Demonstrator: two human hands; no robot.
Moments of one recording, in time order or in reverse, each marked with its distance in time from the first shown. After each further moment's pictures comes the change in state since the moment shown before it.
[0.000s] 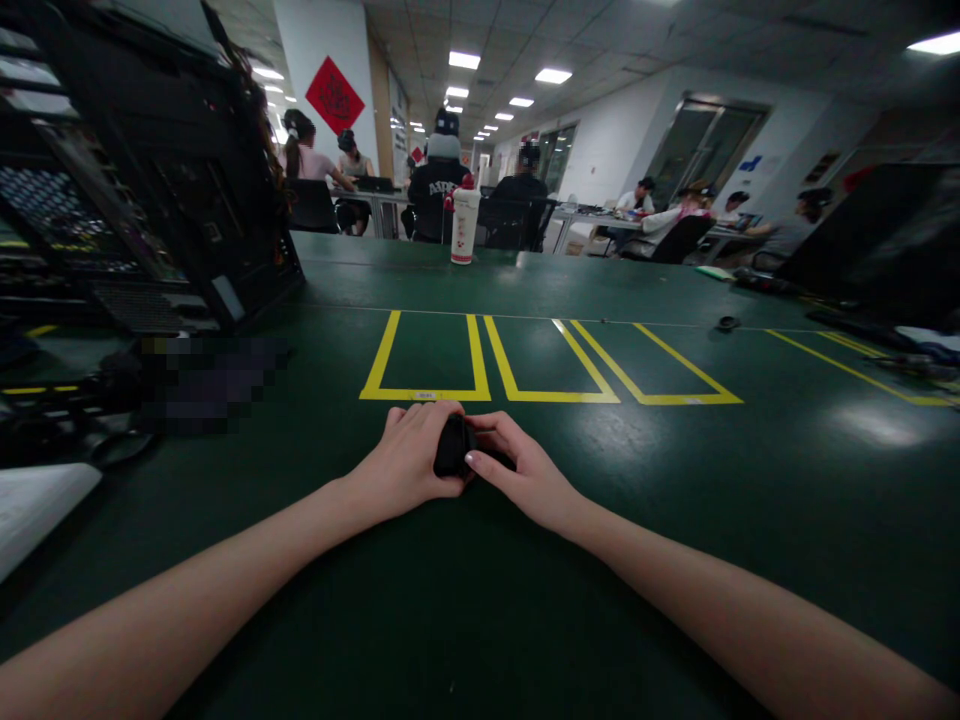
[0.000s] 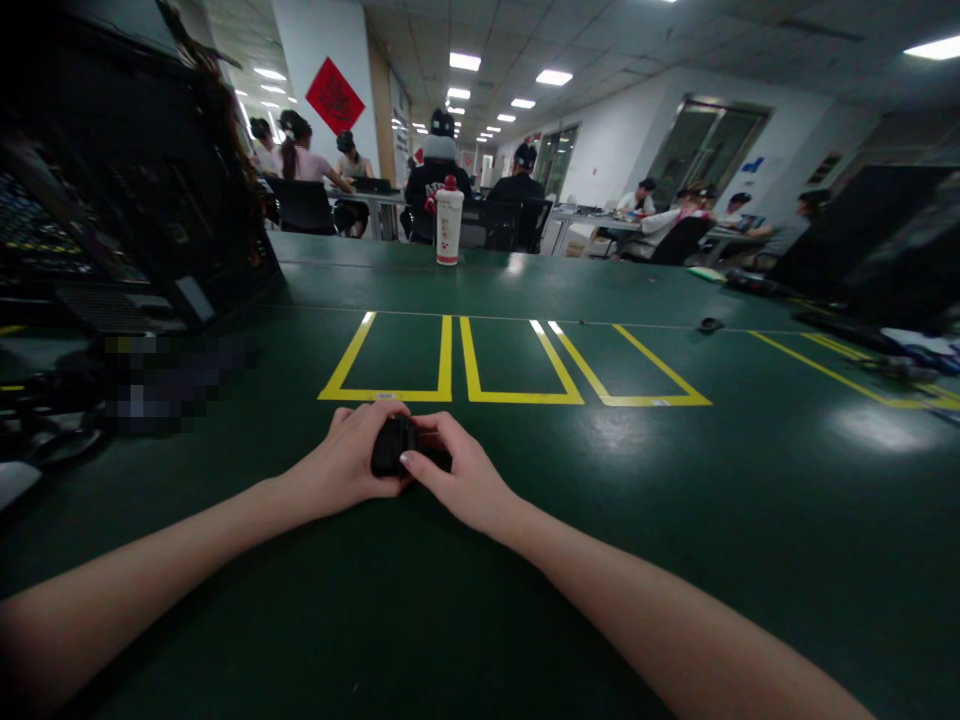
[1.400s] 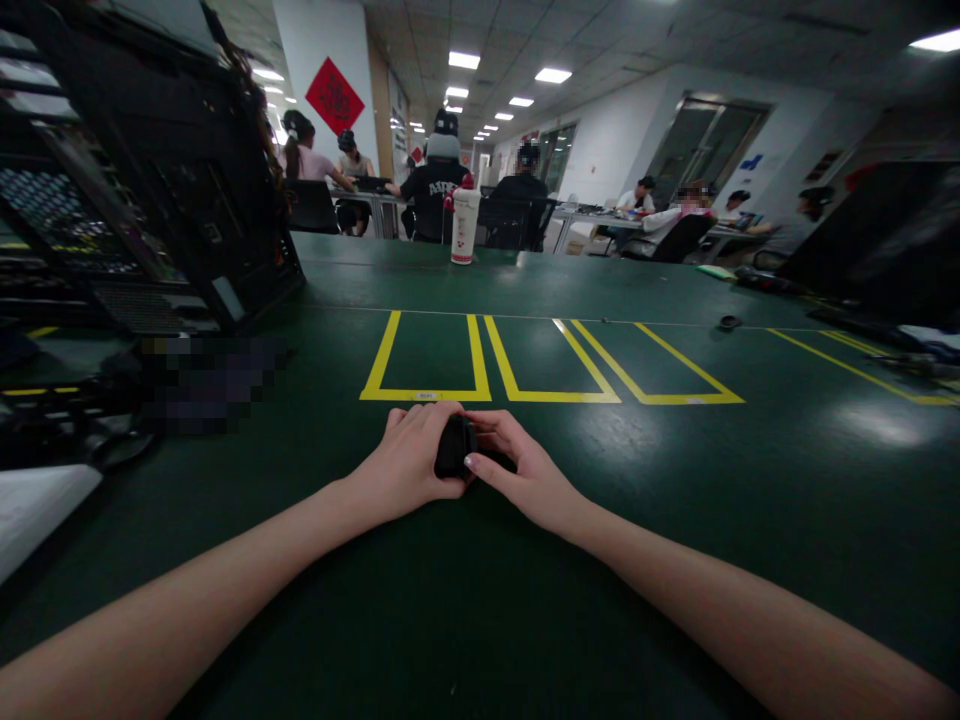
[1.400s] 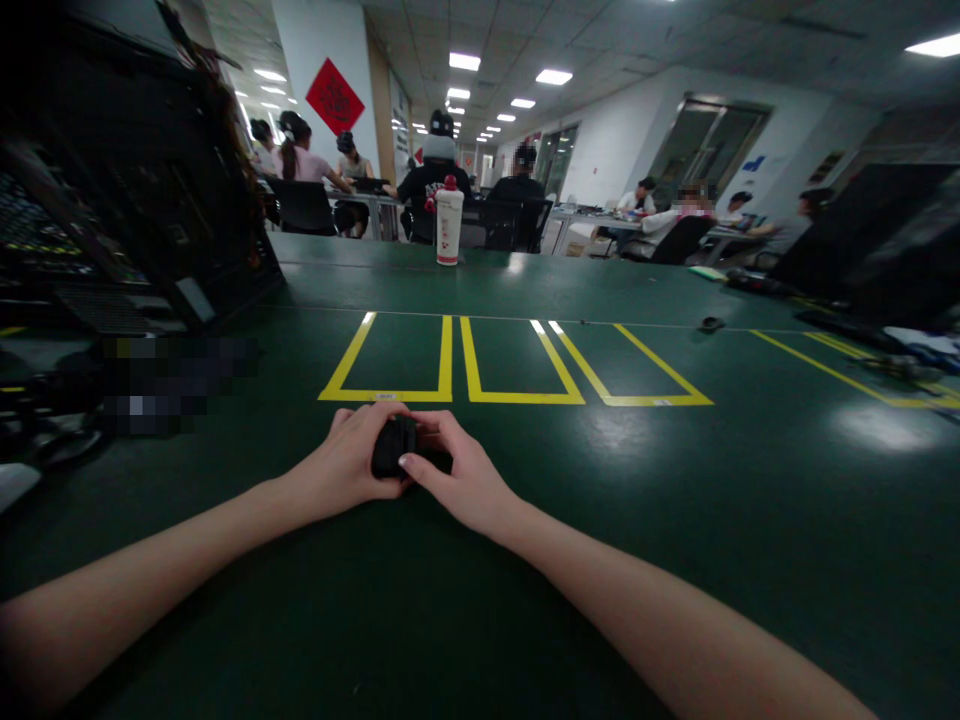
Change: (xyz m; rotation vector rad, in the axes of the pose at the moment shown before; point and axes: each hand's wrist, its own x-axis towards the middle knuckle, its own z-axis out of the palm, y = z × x) left_hand 0.000 -0.002 0.001 0.008 -0.008 0.000; right_hand 0.000 -0.002 -0.001 -0.013 -0.011 -0.026
